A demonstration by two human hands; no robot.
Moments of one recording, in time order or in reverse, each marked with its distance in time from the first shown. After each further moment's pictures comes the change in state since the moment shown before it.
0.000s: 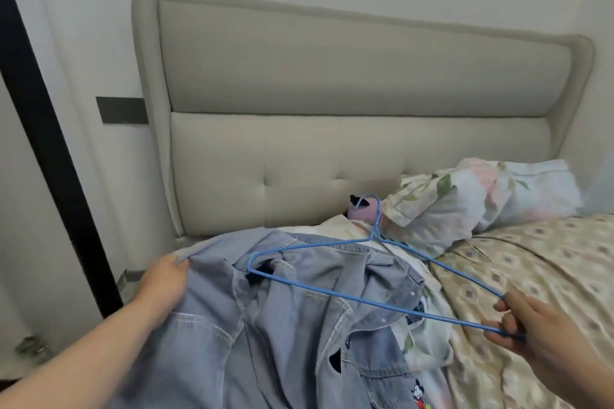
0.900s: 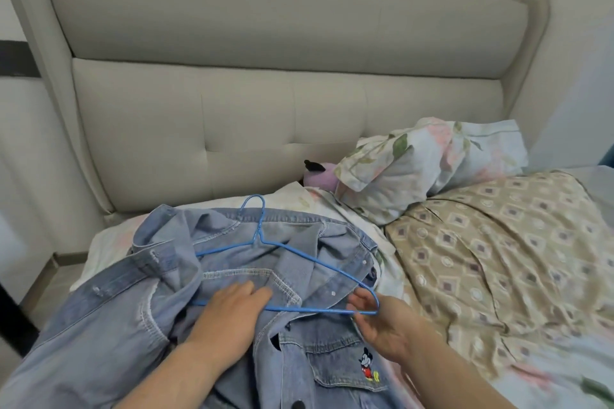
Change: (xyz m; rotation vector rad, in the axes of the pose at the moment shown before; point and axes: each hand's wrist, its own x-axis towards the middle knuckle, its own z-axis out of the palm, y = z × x) left_hand -0.106 0.041 0.154 0.564 -0.354 0.826; right_hand 0.051 0.105 0.090 0.476 -0.086 0.627
